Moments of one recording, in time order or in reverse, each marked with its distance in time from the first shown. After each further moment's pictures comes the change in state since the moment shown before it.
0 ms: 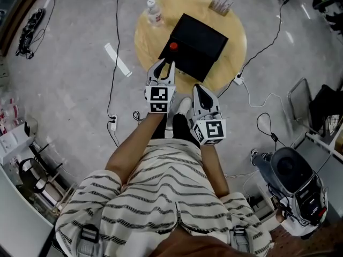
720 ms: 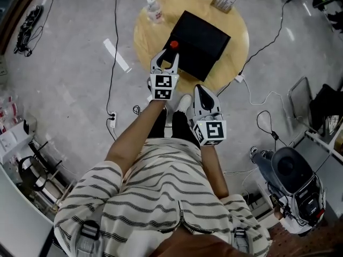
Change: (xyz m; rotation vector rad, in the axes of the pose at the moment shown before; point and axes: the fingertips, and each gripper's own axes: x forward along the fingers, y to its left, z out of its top) left arm 0.055 0.011 -0.031 0.039 0.041 -0.010; right arm 0.004 -0.007 -0.014 0.003 0.045 -0.031
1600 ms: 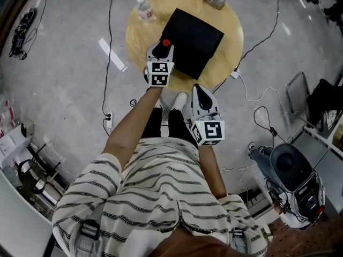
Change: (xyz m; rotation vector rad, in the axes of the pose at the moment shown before) left arm 0.056 0.008 -0.027 -0.002 0.077 0.005; right arm -0.009 -0.020 -0.005 0.015 0.005 -0.035
